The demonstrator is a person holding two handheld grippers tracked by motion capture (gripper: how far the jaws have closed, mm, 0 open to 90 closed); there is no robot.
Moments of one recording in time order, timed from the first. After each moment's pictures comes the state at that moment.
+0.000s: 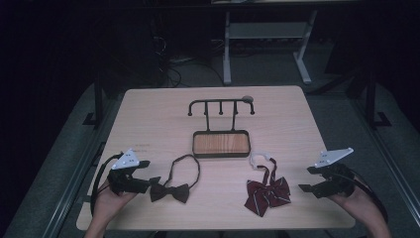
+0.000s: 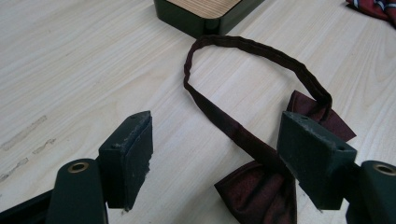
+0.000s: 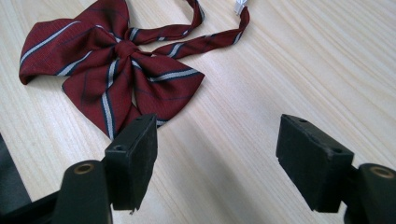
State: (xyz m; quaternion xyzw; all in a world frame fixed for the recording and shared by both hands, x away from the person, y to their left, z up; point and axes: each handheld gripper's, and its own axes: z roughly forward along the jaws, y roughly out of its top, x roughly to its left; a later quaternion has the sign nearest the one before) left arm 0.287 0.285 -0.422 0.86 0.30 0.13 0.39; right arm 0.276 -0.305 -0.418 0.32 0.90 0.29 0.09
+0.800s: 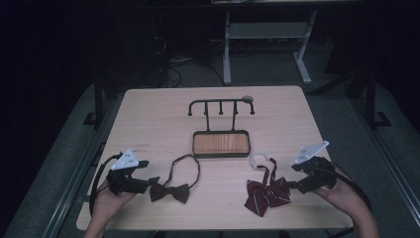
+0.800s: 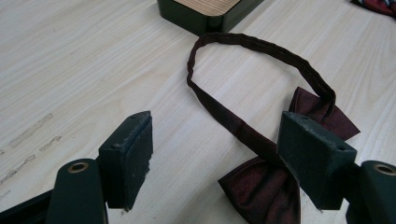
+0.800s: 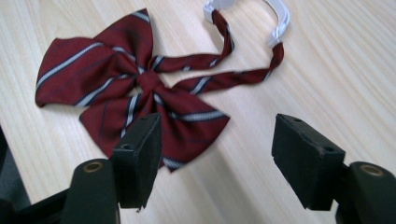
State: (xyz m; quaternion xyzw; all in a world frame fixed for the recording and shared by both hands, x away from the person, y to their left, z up) left arm 0.286 0.287 -0.421 0.86 0.30 0.14 0.38; right arm 0.297 -0.260 -0.411 0.28 0.92 0.26 0.07
